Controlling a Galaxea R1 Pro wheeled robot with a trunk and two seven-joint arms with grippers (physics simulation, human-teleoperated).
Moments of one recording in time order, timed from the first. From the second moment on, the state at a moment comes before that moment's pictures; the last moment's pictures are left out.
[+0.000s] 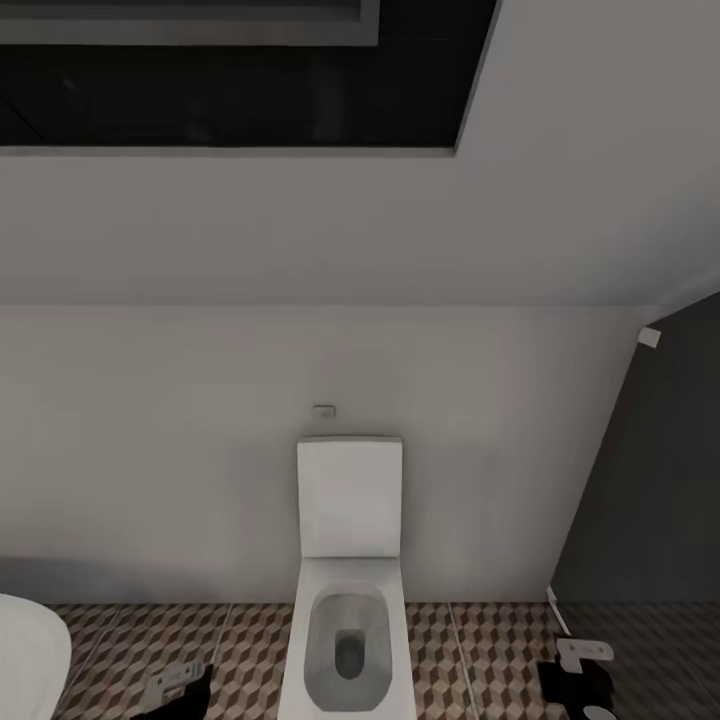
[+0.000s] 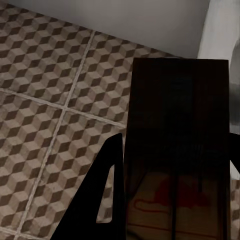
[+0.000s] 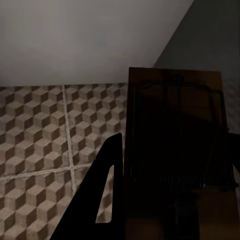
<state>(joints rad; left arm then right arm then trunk) -0.31 0.12 0.10 -0.38 0.23 0.00 -0.03 -0.47 -0.19 0.47 -0.16 -0.47 -0.25 -0.19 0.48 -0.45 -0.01</state>
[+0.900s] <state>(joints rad) -0.31 0.12 0.11 -0.37 0.23 -0.08 0.11 -0.46 -0.18 0.47 -0.12 -0.43 -0.27 -0.08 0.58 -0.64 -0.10</state>
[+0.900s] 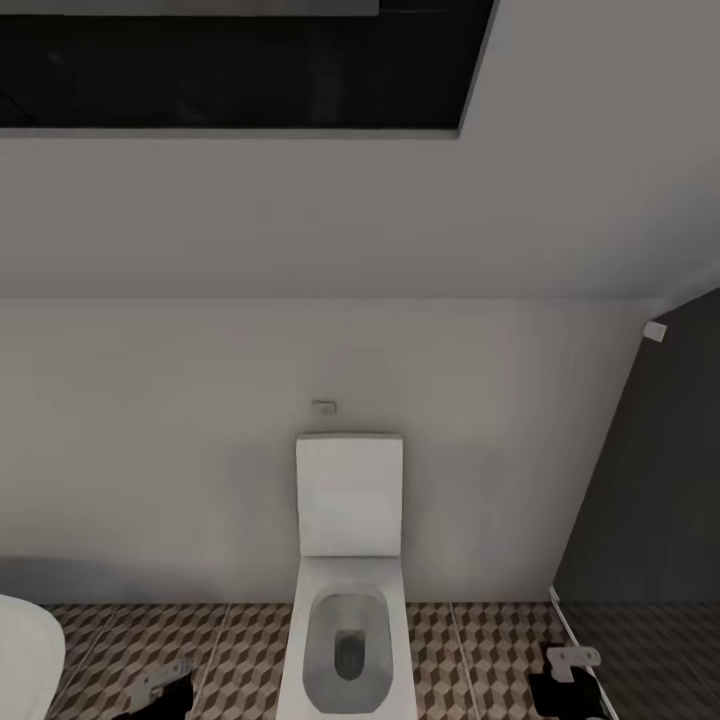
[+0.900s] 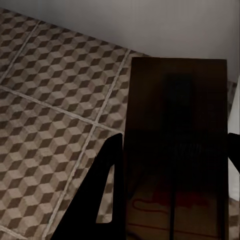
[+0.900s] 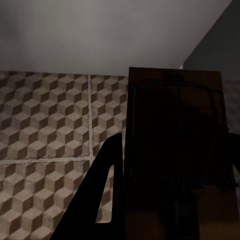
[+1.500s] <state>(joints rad) -0.31 0.10 0.10 -0.37 0.23 -0.08 0.12 -0.46 -0.18 0.47 -0.12 -0.43 -0.28 -0.08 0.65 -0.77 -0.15</state>
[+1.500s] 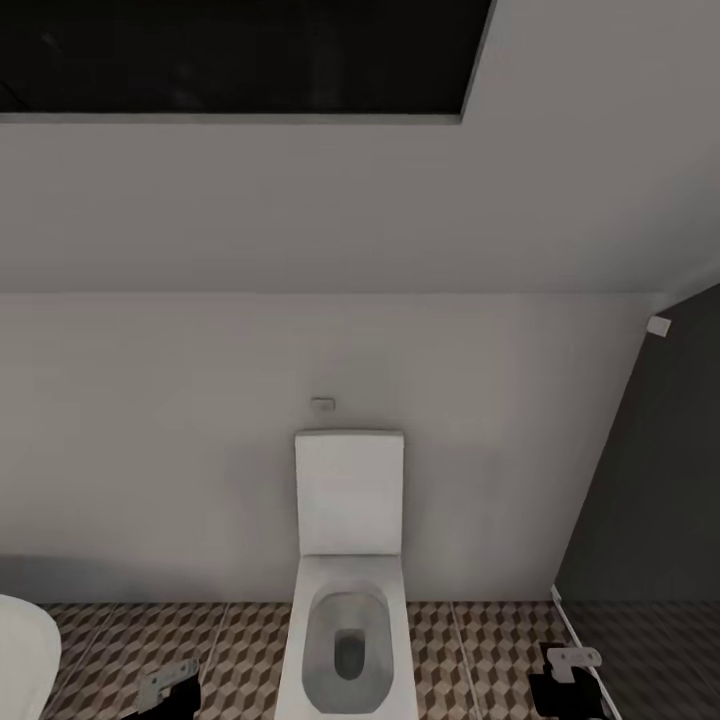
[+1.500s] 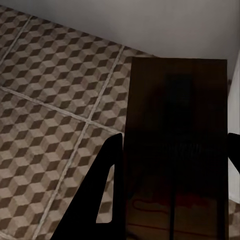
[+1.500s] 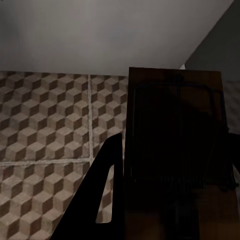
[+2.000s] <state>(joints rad) -0.31 0.10 0.10 -0.37 0.23 -0.09 0.12 -0.46 -0.18 0.47 -0.12 -0.43 -0.28 -0.08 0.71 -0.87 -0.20</state>
